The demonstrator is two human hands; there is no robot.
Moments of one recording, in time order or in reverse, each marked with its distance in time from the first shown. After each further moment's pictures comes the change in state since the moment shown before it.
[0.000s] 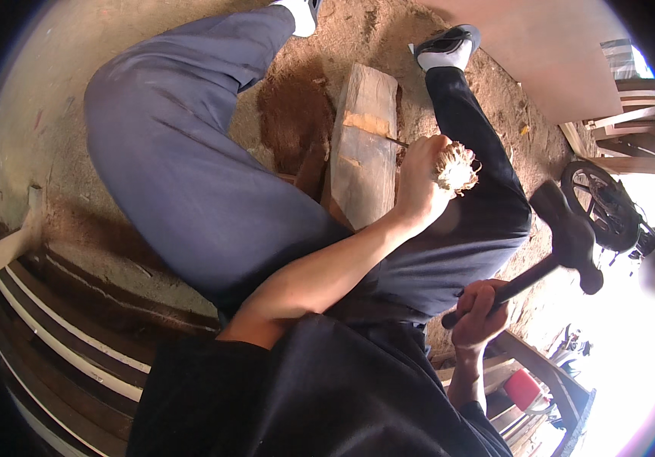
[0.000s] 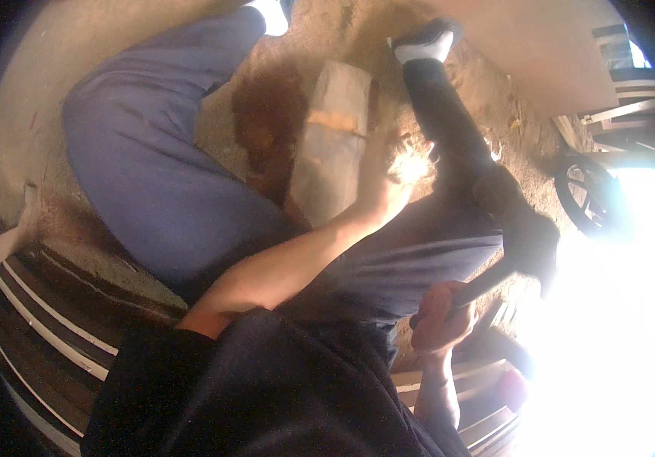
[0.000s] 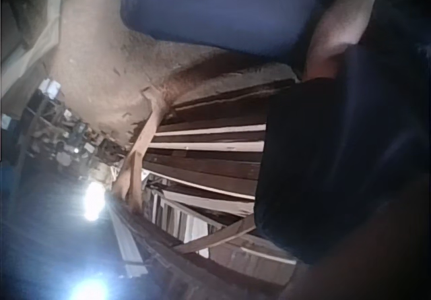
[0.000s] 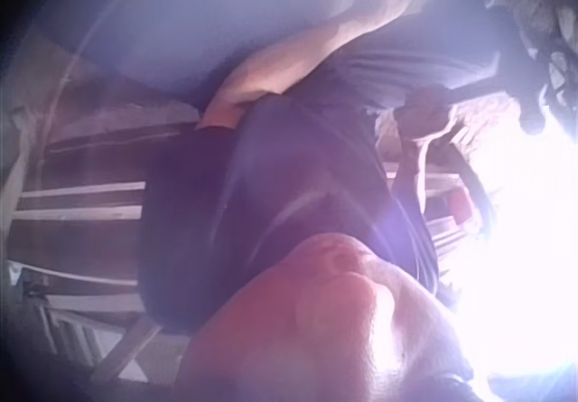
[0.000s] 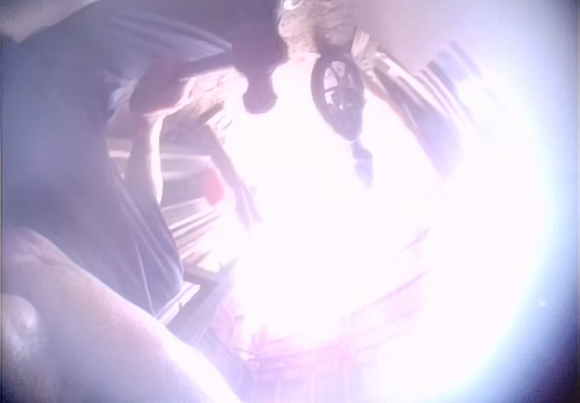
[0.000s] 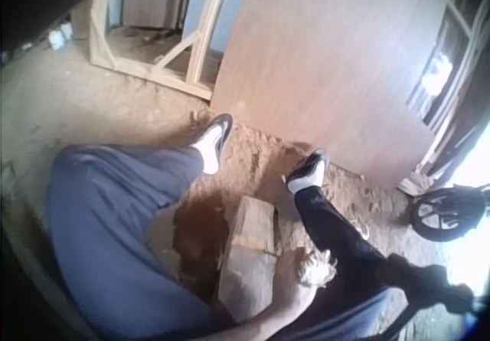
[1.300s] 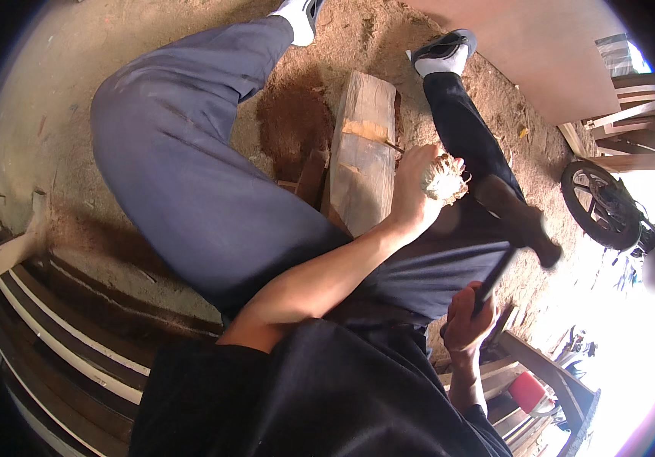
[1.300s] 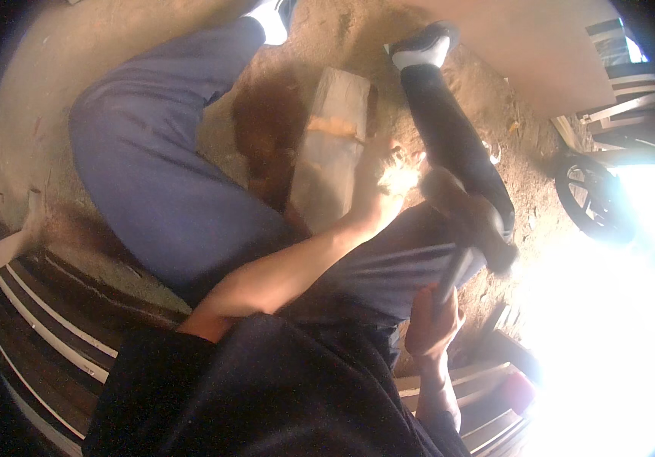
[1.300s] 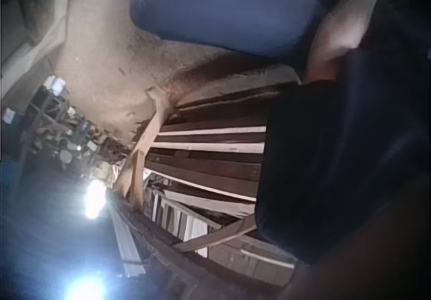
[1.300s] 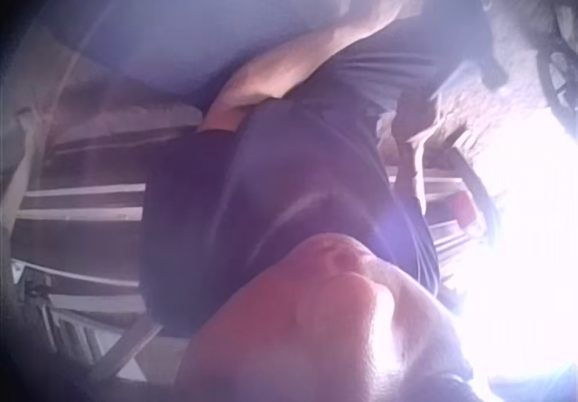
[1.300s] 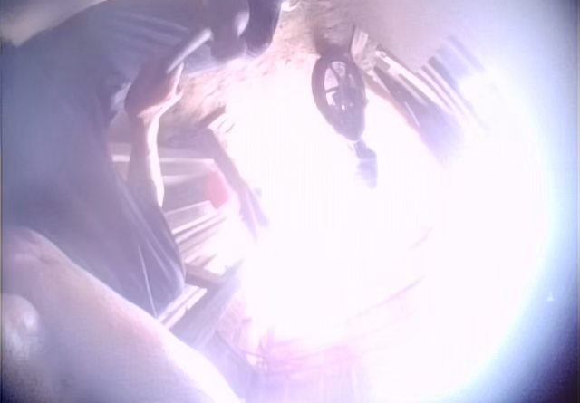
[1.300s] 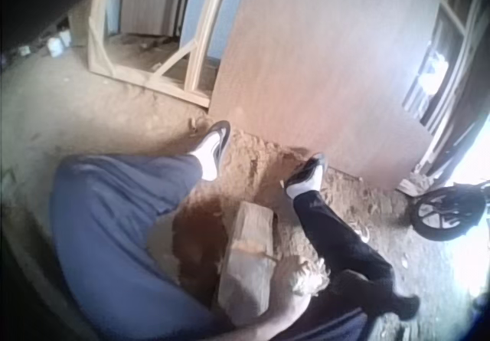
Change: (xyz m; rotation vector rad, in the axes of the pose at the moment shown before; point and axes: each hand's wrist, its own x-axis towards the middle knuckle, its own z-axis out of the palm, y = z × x) left_hand -0.004 0.007 -0.006 -0.117 -0.055 -0.060; right_hand -0.008 0.025 -0.009 -0.279 -0.139 -0.007
